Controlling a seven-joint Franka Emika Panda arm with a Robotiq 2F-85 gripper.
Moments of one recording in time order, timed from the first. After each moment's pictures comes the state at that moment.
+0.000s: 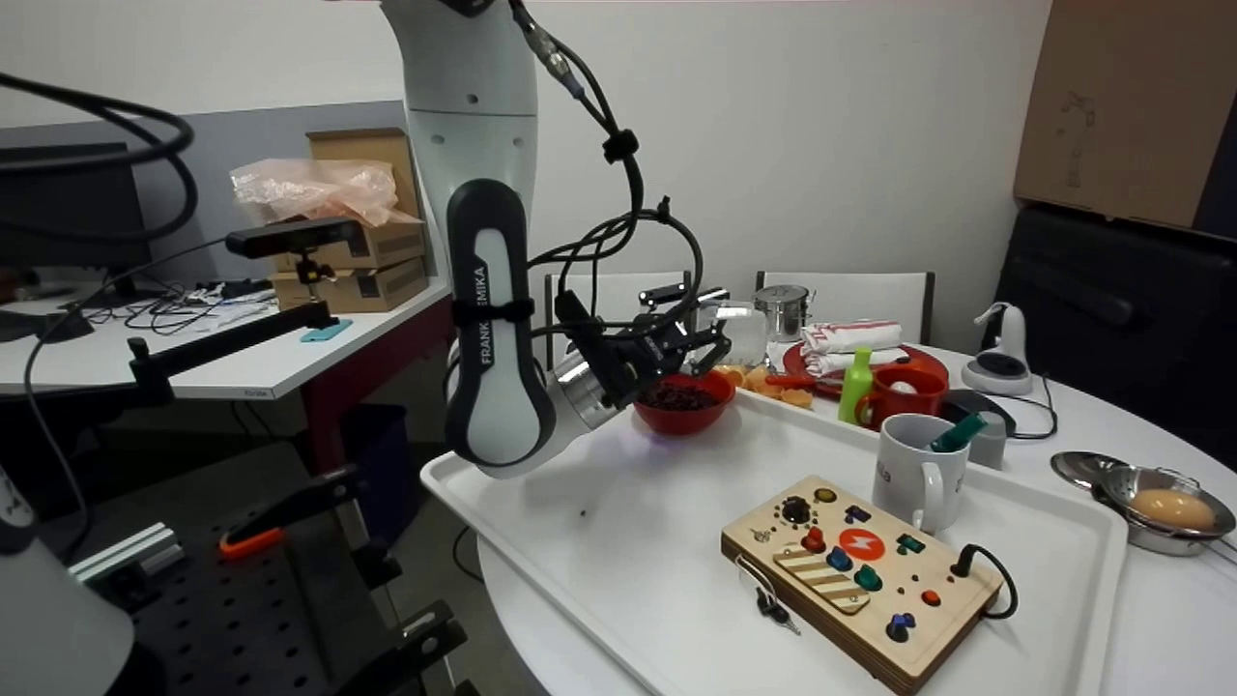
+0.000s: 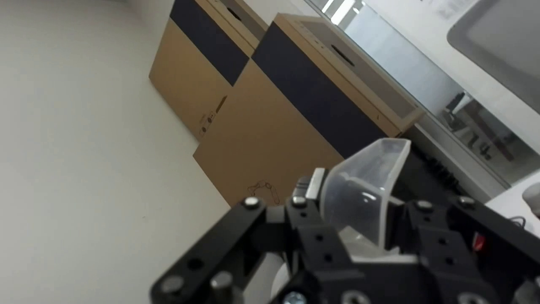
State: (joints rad) arm 0.16 1.08 0.14 -2.06 -2.52 1.01 0.72
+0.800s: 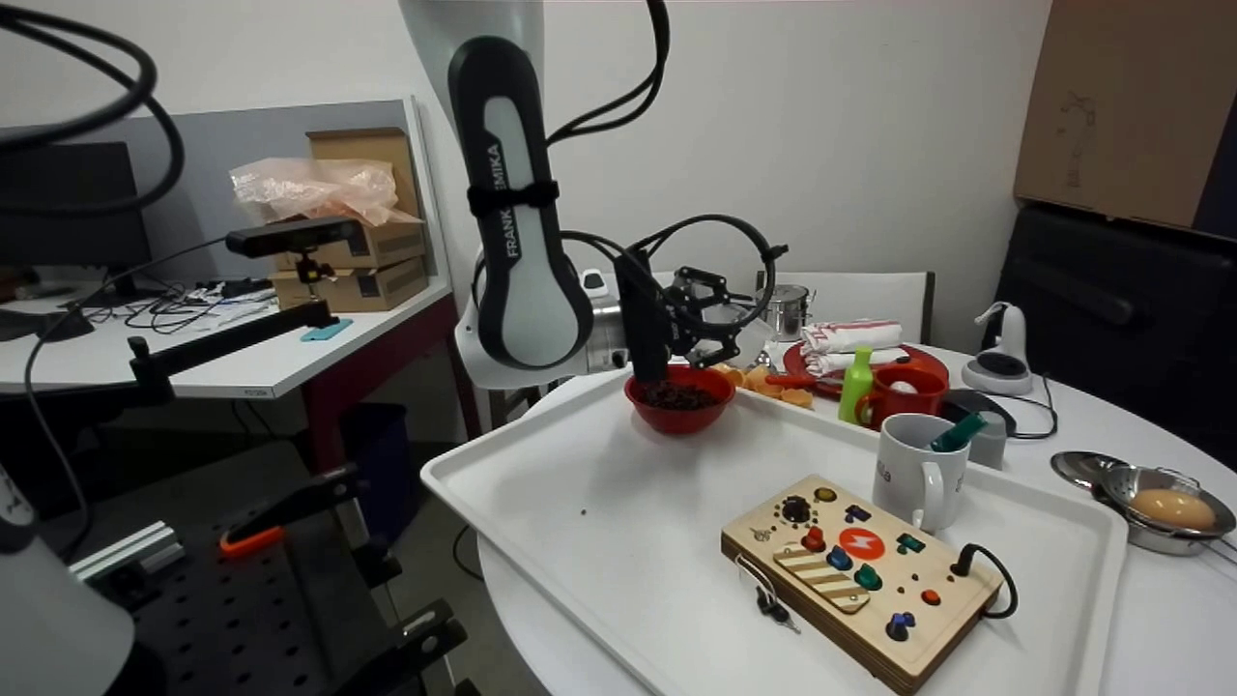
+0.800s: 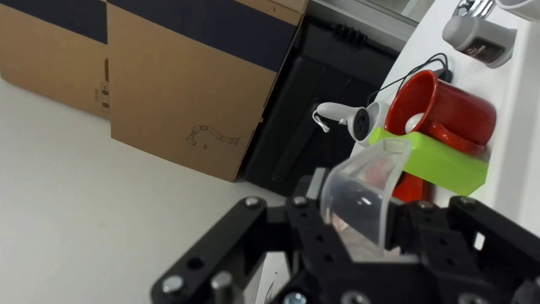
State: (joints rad) arm 0.03 0.80 0.20 -2.17 -2.56 1.61 1.00
